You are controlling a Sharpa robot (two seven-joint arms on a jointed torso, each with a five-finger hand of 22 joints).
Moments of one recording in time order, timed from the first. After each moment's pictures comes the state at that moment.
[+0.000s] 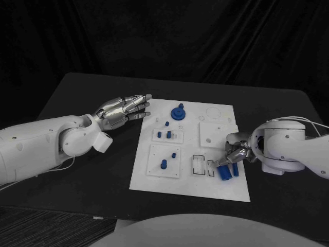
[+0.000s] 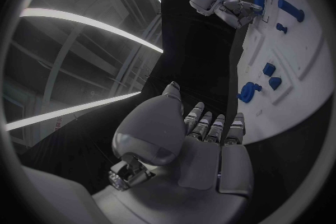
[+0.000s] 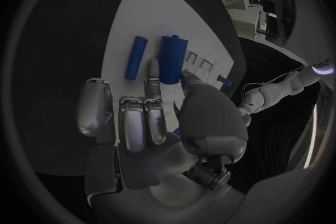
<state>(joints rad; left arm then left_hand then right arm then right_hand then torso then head) 1.20 -0.85 -0.21 1.36 -0.10 0.30 0.44 1.33 0.28 -0.22 0.28 0.35 0.26 0.09 0.07 0.04 0.04 0.10 0.06 0.02 0.01 0.15 0.02 0.01 0.17 0.01 0.28 0.01 0.04 1.23 -1.01 -0.20 1.77 -1.19 0.17 -0.61 1.03 -0.11 0.14 0.21 0.23 1.21 0.03 0.16 0.32 1.47 -0.04 1.57 1.31 1.47 -0.10 1.57 1.31 0.06 1.45 0.01 1.21 1.31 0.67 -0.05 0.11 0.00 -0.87</state>
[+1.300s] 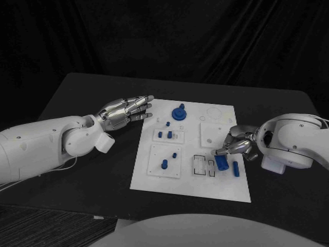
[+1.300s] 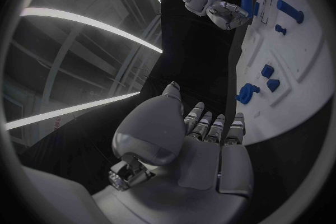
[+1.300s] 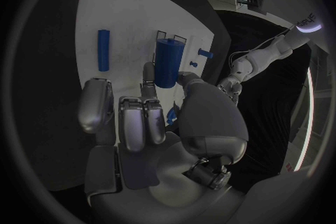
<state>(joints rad) 1.20 -0.84 -0.21 1.35 -0.10 0.31 0.43 1.33 0.28 -0.22 0.28 0.35 0.26 0.09 0.07 0.04 0.04 0.10 0.06 0.02 0.01 0.15 0.02 0.01 0.17 0.01 0.28 0.01 0.04 1.28 -1.05 -0.21 1.82 -0.93 0.03 -0.58 1.06 -0.10 0.16 0.22 0.73 1.09 0.01 0.33 0.65 1.46 -0.05 1.57 1.31 1.47 -0.12 1.54 1.31 0.07 1.46 0.00 1.17 1.31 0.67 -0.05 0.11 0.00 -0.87</state>
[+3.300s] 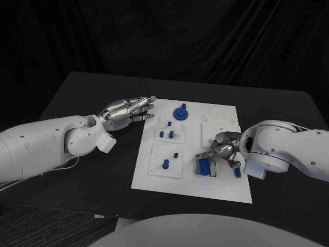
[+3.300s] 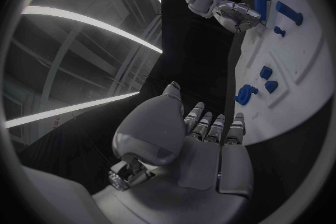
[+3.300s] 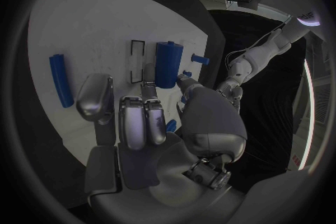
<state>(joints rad) 1.19 -0.84 -0.21 1.35 -0.10 0.32 0.43 1.34 0.29 -0.22 0.28 0.35 0.26 0.09 0.07 0.04 0.04 0.11 0.06 0.02 0.01 0.15 0.02 0.01 0.17 0.01 0.28 0.01 0.04 1.23 -0.93 -0.21 1.76 -0.86 -0.01 -0.60 0.90 -0.05 0.24 0.16 0.28 1.06 0.03 0.24 0.63 1.46 -0.05 1.57 1.31 1.47 -0.11 1.51 1.31 0.09 1.45 0.00 1.05 1.31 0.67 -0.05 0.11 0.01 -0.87</state>
